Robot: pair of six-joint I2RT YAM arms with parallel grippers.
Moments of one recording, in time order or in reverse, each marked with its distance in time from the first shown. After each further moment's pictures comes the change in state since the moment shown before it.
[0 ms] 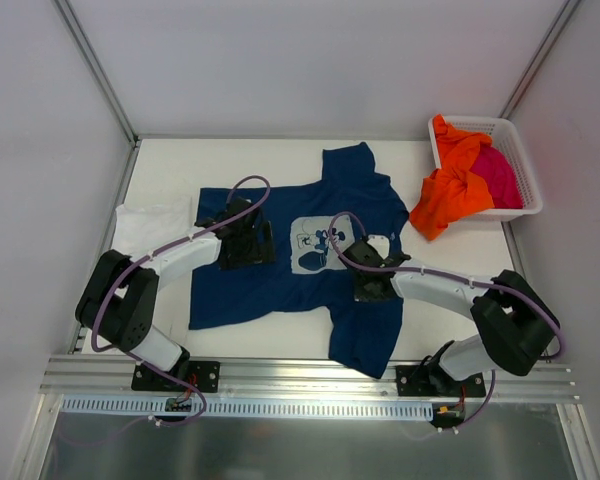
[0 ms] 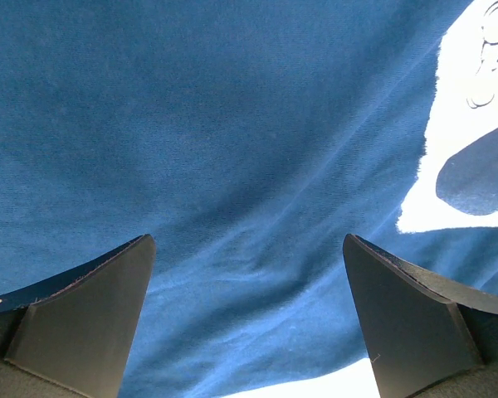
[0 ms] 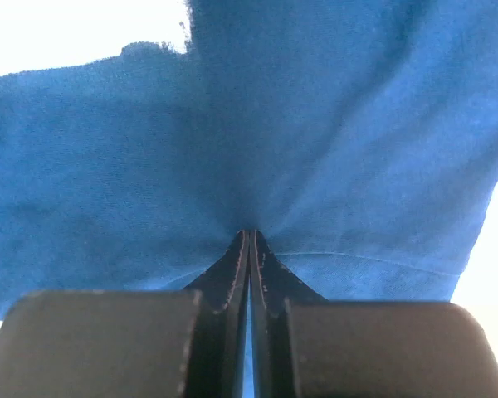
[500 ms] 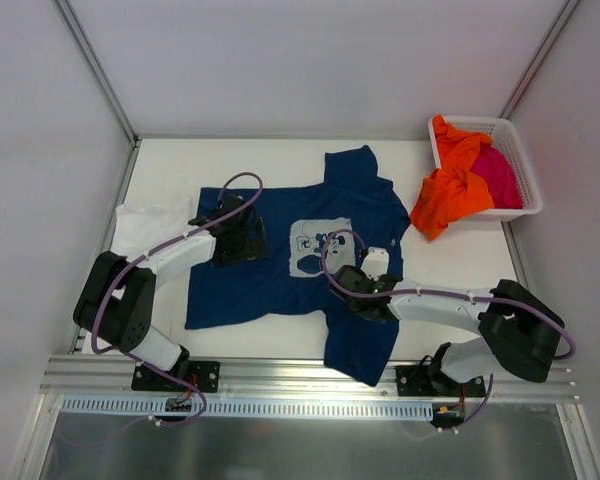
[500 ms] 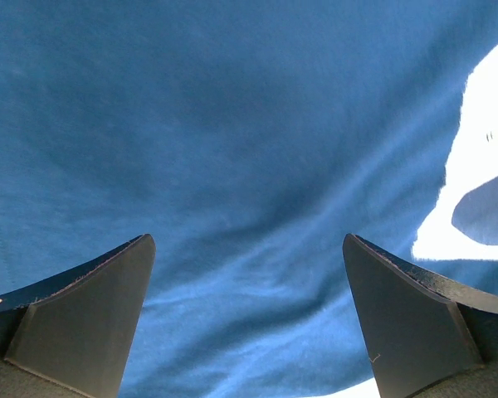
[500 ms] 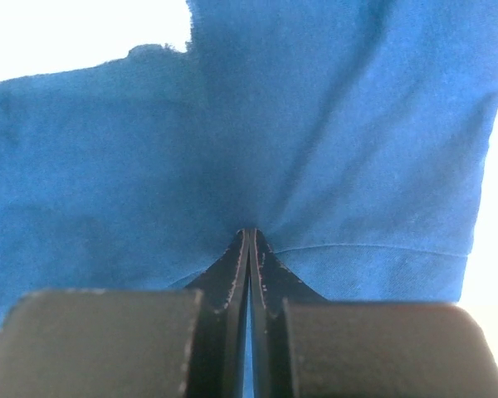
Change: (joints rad) left arm 0.038 -0.005 -0.005 -0.001 -0.034 0.019; right arm 0.189 -0.033 -0.085 0.019 0.206 0.235
